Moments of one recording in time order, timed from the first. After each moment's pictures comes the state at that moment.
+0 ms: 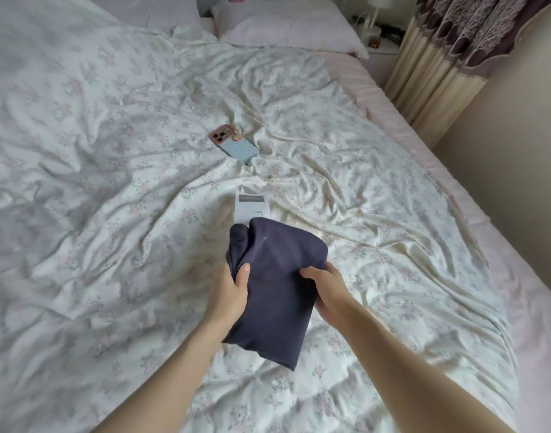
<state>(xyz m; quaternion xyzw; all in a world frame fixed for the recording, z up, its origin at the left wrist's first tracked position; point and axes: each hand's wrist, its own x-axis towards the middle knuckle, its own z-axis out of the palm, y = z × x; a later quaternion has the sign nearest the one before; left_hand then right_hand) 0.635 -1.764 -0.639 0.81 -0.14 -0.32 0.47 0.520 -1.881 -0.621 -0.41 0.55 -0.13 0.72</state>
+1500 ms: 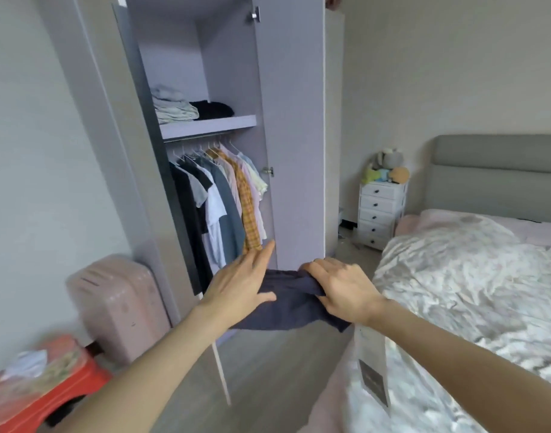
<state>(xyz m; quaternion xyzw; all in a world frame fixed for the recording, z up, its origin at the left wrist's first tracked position) 0.607 -0.919 -0.196 0.97 -0.17 0.19 -0.03 0.626 -1.131 -0.222 -0.90 -0.33 -0.26 0.07</state>
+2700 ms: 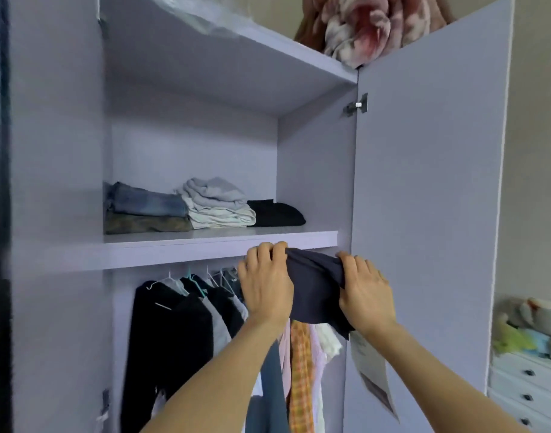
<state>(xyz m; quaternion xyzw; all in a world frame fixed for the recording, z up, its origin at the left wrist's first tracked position) 1.236 -0.790 -0.033 0.81 0.09 0.56 0.11 1.285 -0.934 -0.042 -0.86 -0.20 -0.45 0.14</state>
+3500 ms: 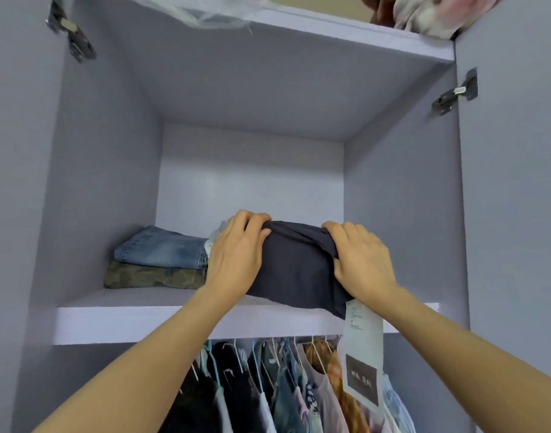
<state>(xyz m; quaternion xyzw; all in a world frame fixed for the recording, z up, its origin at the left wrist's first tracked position) 1.432 -0.660 0.077 0.78 0.08 0.62 -0.02 1.558 -0.816 0.079 -0.73 -0.41 -0.53 0.16</state>
